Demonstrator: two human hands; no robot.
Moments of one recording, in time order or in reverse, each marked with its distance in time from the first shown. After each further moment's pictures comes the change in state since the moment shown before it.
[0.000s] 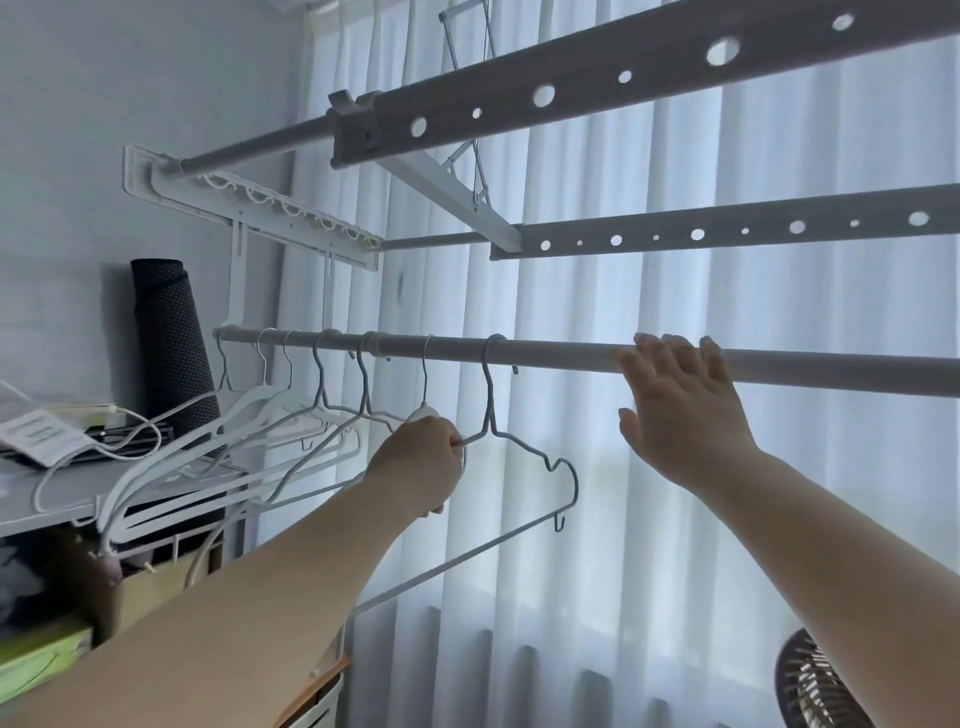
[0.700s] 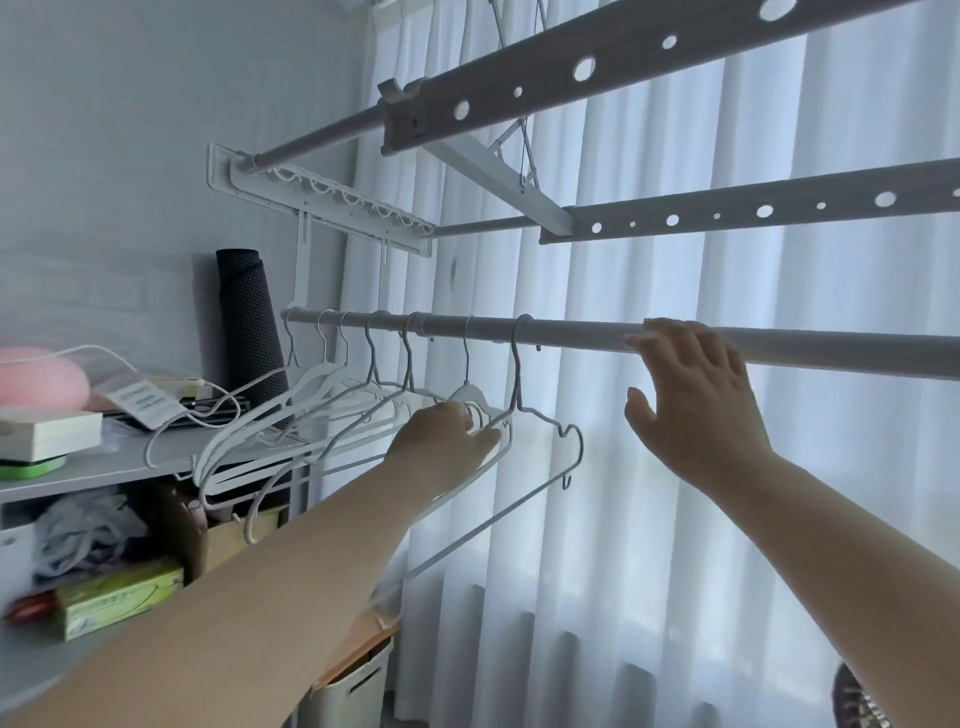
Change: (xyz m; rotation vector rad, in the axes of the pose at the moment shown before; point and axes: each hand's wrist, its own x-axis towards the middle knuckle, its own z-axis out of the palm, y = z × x) left_hand -0.023 0.007 -0.002 -0.020 0.037 -0.129; right_hand -0.010 -0.004 0.016 0.291 0.261 -0.091
